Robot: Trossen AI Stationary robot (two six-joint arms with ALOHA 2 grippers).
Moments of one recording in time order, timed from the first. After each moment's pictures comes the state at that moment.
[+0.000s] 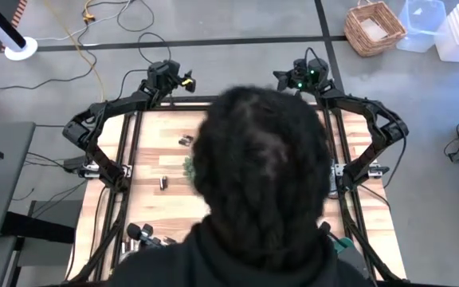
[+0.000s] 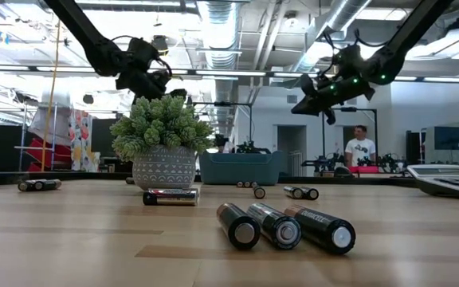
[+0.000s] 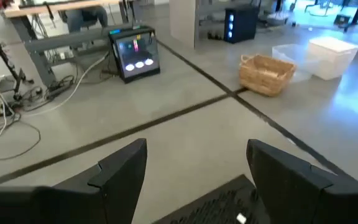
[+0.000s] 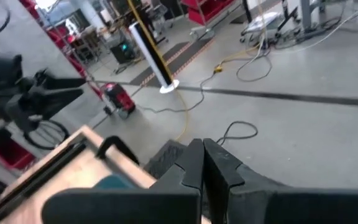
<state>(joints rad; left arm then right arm) 0.97 1.63 1.02 0.41 -0.18 0.04 -1.07 1.62 0.96 0.48 -0.39 0.34</state>
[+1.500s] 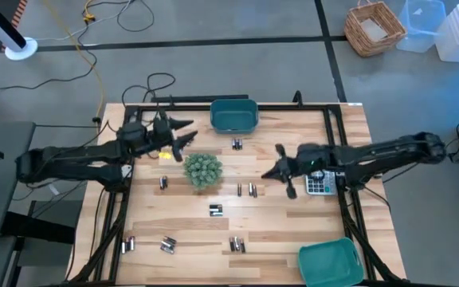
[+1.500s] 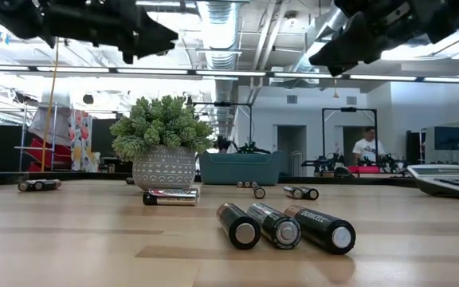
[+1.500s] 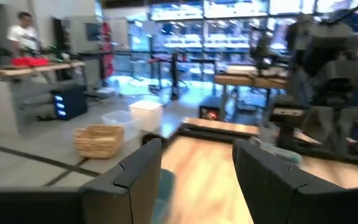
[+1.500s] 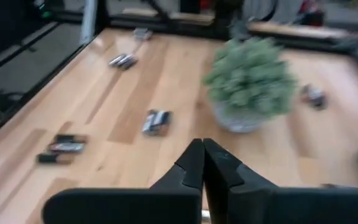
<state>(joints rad) 0.27 0.87 0.48 0.48 -0.12 0.04 0.05 1.08 0.60 0.07 -0.11 -0.07</state>
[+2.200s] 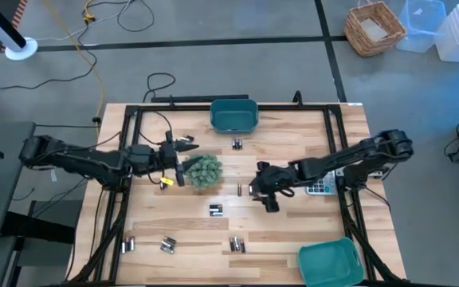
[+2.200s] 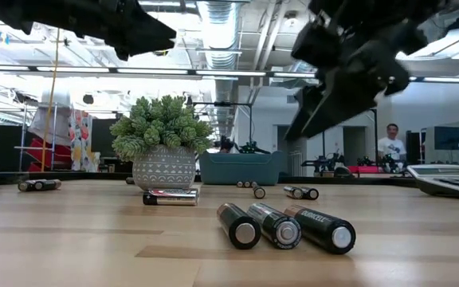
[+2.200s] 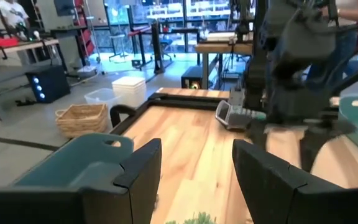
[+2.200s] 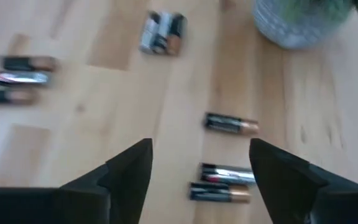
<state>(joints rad) -0.06 0.94 0.48 0.41 -0.42 0.05 0.13 1.52 0.78 -0.05 0.03 -0.02</state>
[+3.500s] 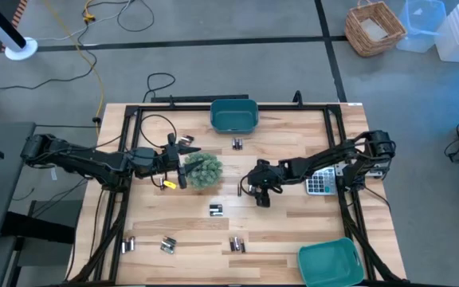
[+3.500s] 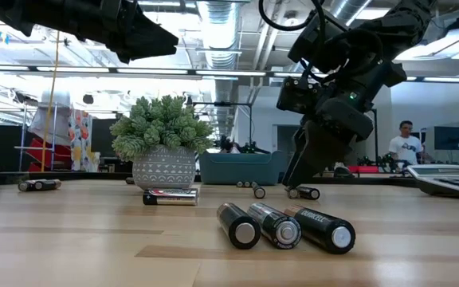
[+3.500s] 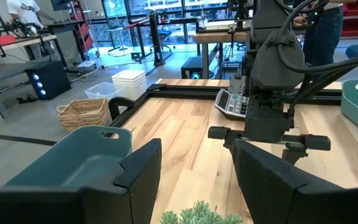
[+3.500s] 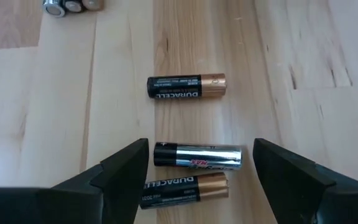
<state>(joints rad) -0.08 0.97 0.48 0.41 -0.44 0.07 0.06 1.69 0.78 0.01 0.04 0.12</state>
